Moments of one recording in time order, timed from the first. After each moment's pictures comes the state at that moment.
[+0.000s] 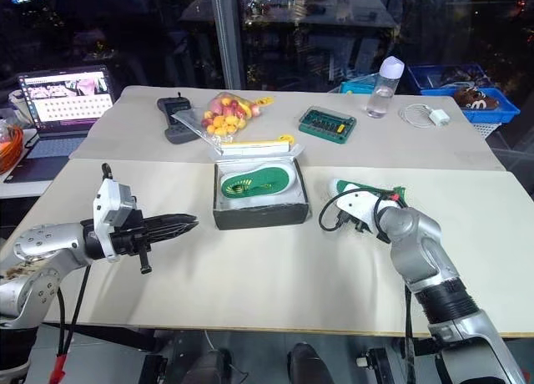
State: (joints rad) left arm -0.21 0.80 0.17 -0.32 -0.60 0.50 -1.01; right arm -0.49 -0.71 0.21 -0.02 -0.32 0.51 0.73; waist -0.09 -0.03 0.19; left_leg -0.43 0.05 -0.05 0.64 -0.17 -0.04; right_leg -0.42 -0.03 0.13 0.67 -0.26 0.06
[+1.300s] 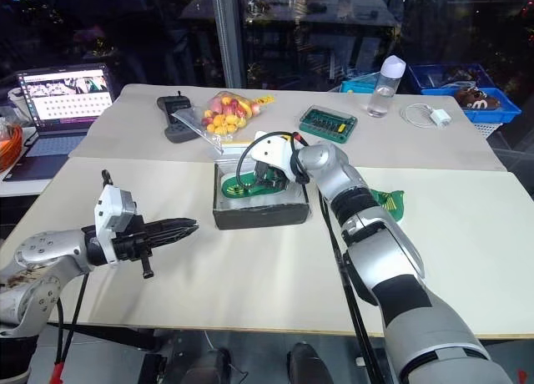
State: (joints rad) left arm -0.16 0.78 0.19 -0.36 -0.60 0.51 -0.97; right arm -1.26 -0.27 0.38 1.05 -0.23 -0.15 0.77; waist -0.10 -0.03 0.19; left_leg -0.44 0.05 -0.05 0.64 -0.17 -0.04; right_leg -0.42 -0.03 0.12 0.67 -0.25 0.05
